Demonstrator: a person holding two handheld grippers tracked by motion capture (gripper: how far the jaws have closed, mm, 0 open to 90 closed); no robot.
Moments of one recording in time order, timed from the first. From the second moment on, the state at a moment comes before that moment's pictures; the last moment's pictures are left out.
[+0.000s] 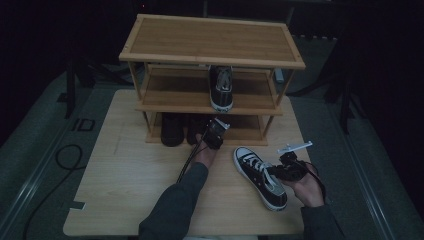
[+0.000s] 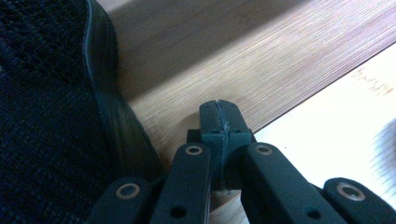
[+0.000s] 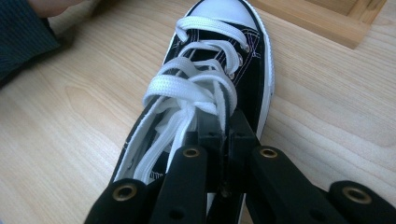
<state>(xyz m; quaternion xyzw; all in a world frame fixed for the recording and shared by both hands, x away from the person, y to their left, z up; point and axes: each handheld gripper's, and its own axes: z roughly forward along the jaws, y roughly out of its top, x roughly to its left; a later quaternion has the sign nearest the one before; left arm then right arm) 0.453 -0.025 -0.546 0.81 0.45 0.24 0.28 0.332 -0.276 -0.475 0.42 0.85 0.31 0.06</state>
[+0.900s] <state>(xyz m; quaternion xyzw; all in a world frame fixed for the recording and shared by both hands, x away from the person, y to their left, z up) 0.453 -0.025 -0.546 0.81 0.45 0.24 0.28 0.334 -0.284 -0.439 0.40 0.85 0.33 0.06</state>
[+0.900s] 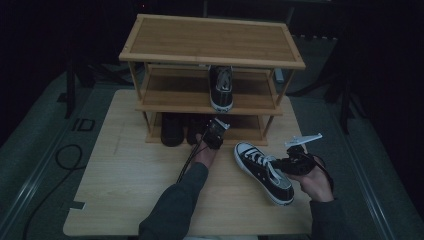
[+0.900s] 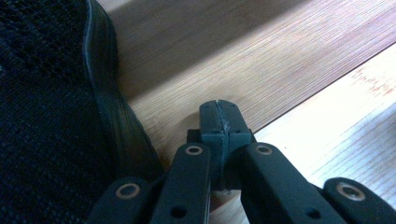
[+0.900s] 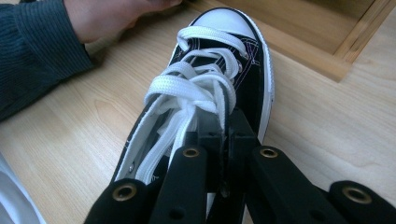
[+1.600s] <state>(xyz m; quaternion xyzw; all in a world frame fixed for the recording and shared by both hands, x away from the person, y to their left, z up) 0.453 -0.025 -0.546 0.81 0.45 0.24 0.28 0.336 -0.287 -0.411 0.37 0.86 0.35 0.07</state>
